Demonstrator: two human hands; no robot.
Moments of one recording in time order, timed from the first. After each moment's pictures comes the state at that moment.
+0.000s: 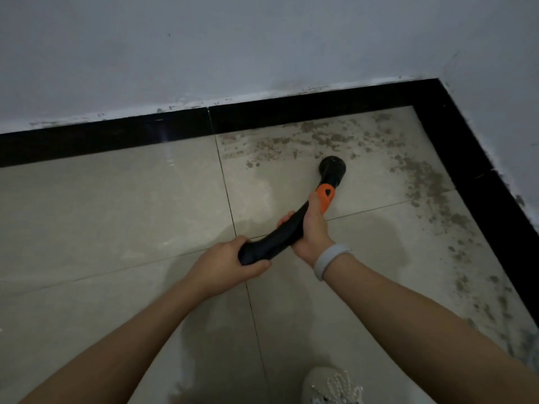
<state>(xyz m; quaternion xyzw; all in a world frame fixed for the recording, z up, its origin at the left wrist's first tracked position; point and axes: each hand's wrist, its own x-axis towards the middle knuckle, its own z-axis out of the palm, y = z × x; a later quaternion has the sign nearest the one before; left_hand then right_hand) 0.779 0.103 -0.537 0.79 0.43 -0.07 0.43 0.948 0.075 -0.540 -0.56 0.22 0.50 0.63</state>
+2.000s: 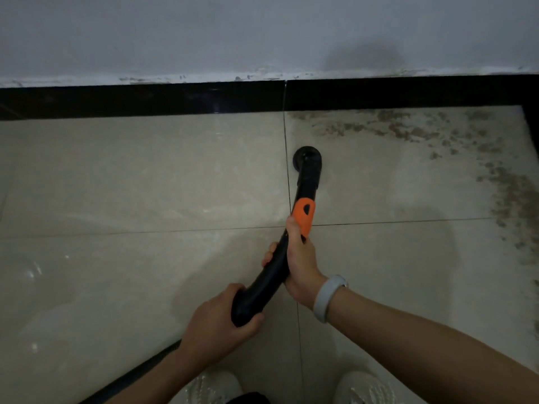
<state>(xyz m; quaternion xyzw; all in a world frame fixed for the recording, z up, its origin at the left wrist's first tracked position) 0.657 0.021 -0.566 0.72 0.55 -0.04 0.43 0.829 0.062 -0.559 -0.60 0.05 0.64 0.49</state>
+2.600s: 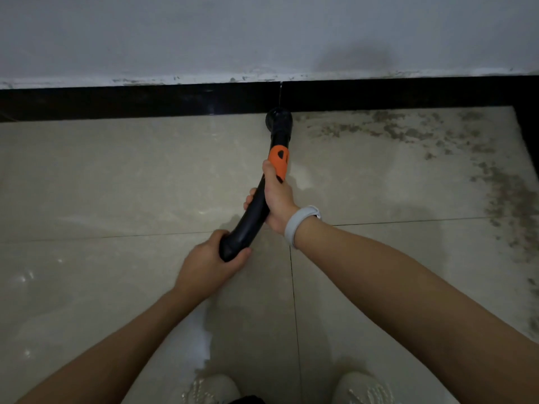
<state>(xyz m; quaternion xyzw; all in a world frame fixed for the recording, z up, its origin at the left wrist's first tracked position) 0.683 0.101 -0.557 0.67 0.62 0.05 0.39 0.835 0.162 -0.552 -0.61 0.00 0.64 0.47</state>
